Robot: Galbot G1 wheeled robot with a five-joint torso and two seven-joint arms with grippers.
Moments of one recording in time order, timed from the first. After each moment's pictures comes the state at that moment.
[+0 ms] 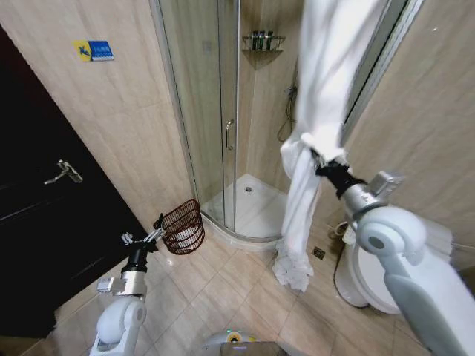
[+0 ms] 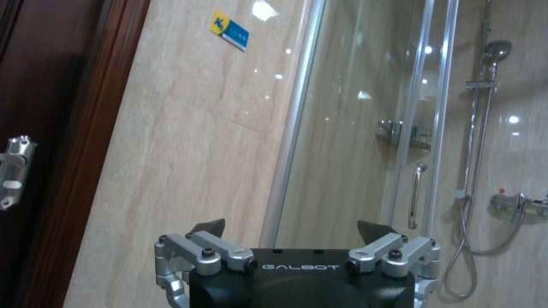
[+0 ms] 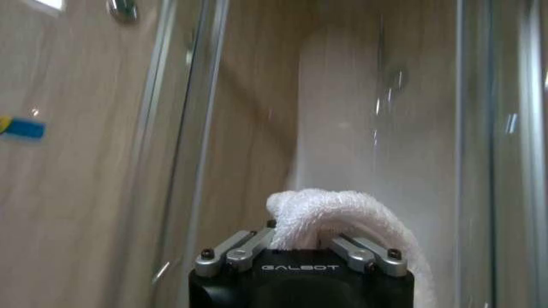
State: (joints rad) left arm 1.56 -1.40 -0.72 -2.06 -0.47 -0.24 0.12; right arm -0.84 0.71 0.58 2.25 0.83 -0.36 0.30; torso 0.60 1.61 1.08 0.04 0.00
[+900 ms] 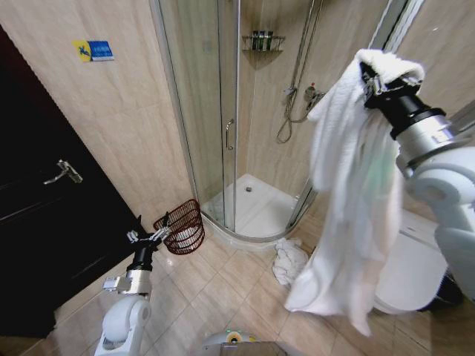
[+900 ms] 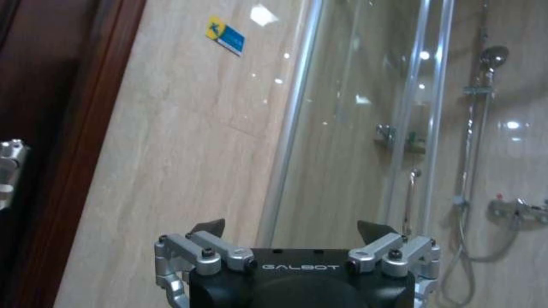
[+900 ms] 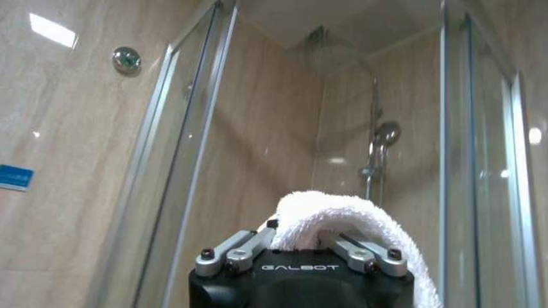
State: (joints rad) left arm 1.55 -1.43 -0.69 -2.08 -0.43 -0.24 0.09; right arm -0.72 0.59 0.65 2.28 1.02 -0.42 0.34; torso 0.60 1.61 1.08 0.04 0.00
